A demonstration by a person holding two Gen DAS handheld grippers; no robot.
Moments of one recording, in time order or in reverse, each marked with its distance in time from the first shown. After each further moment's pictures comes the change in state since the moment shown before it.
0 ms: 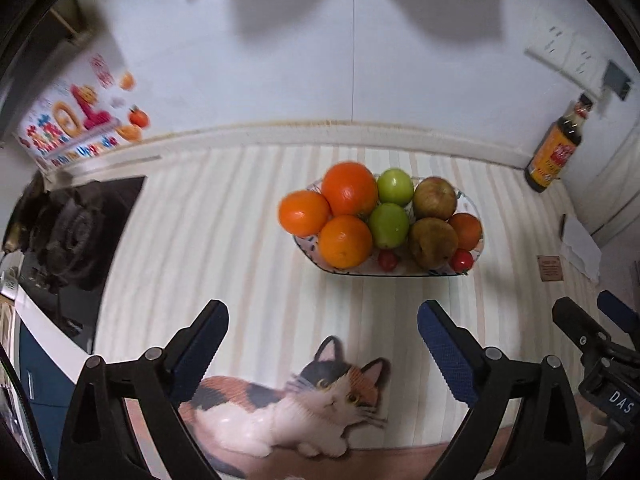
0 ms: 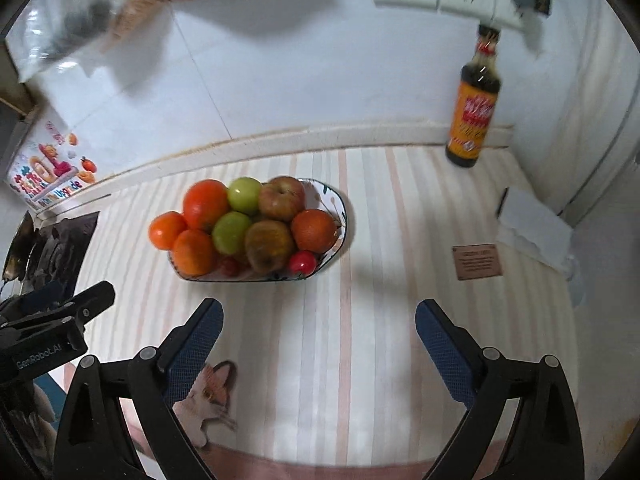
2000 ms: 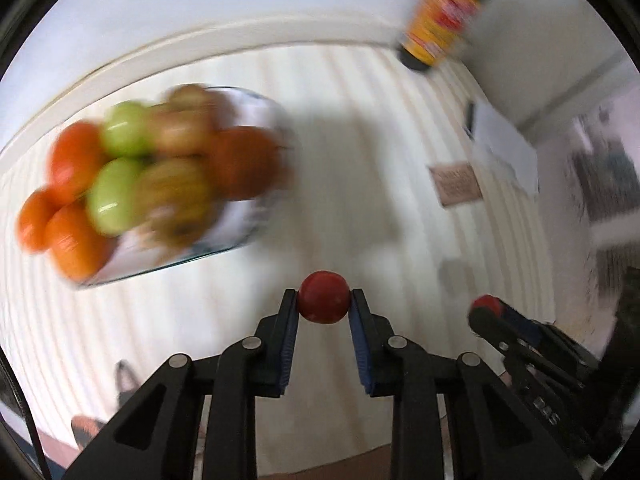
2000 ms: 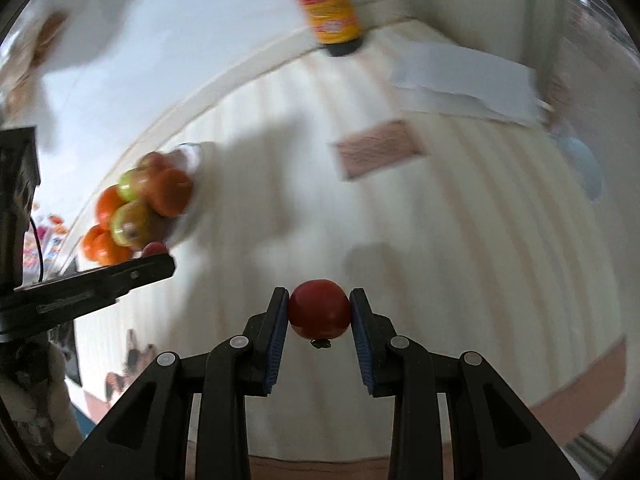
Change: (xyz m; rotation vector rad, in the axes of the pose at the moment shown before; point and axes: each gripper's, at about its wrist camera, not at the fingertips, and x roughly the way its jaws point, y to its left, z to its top) left arm 0.118 -0.162 0.017 0.223 0.324 -0.327; right arm 0.083 -0.160 -0.070 0.305 0.135 0.122
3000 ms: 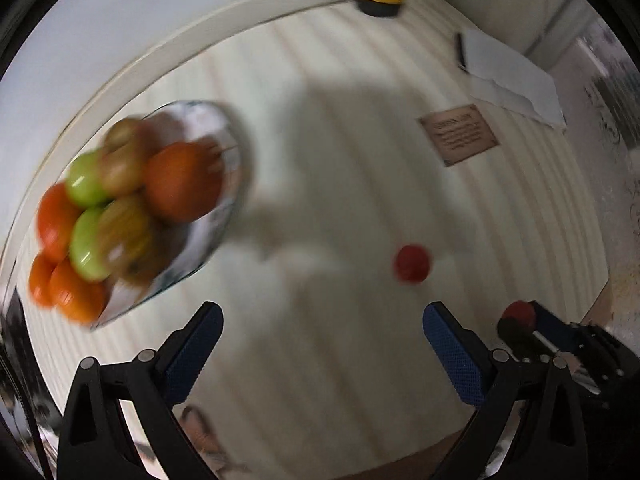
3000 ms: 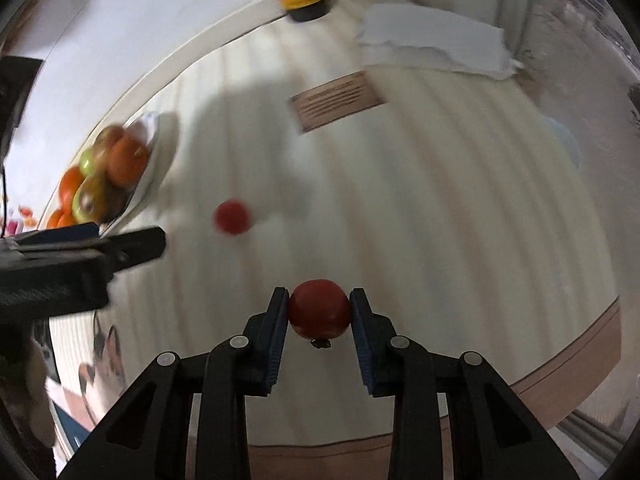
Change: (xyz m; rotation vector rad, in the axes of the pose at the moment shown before) left arm 0.064 -0.083 0.006 0.256 0.101 0.191; right arm 0.010 -0.028 -0.018 0.075 0.058 -0.138
